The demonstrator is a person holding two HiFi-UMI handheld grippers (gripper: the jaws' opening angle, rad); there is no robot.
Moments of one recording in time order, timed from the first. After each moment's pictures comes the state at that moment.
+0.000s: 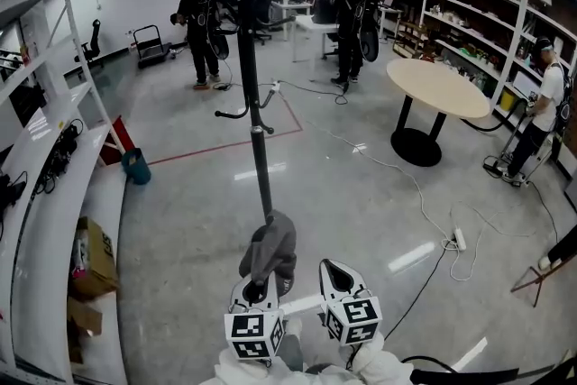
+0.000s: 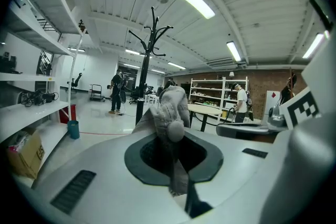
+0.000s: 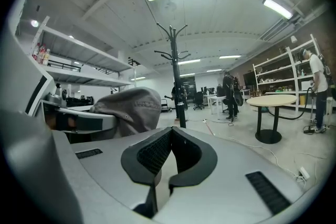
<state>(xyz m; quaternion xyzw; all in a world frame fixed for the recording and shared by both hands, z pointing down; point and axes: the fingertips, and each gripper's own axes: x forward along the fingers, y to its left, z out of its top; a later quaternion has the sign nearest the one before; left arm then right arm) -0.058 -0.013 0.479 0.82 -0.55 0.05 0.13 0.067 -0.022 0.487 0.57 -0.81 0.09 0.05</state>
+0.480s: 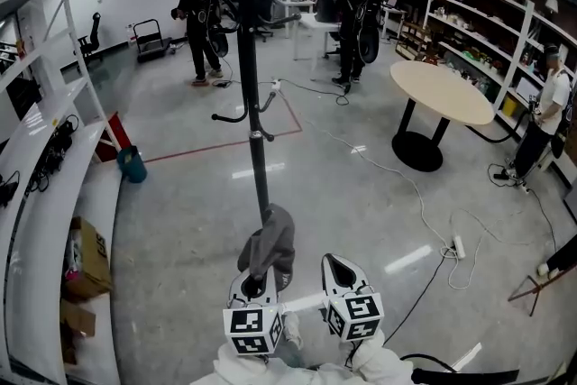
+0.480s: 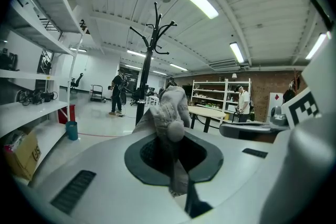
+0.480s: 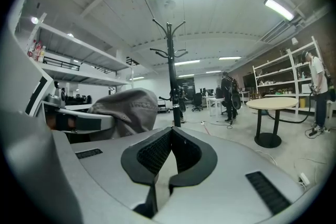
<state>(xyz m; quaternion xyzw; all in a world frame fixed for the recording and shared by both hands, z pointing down) -0.051 -0.068 0.482 0.82 -0.56 0.04 0.13 0.083 -0.076 0.487 0.58 -0.81 0.08 0.05</state>
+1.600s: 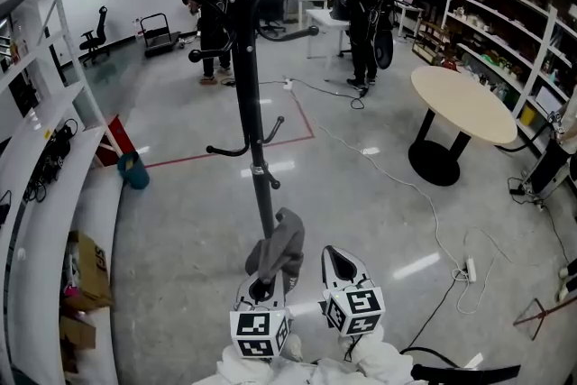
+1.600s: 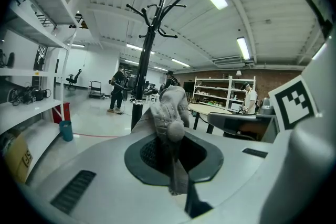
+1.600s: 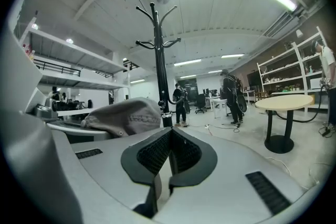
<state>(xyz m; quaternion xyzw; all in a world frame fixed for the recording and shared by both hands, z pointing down) -0.030 -0.203 0.493 0.82 -0.56 0.06 0.14 0.085 -0.239 0.481 0.56 -0.82 0.09 0.03</state>
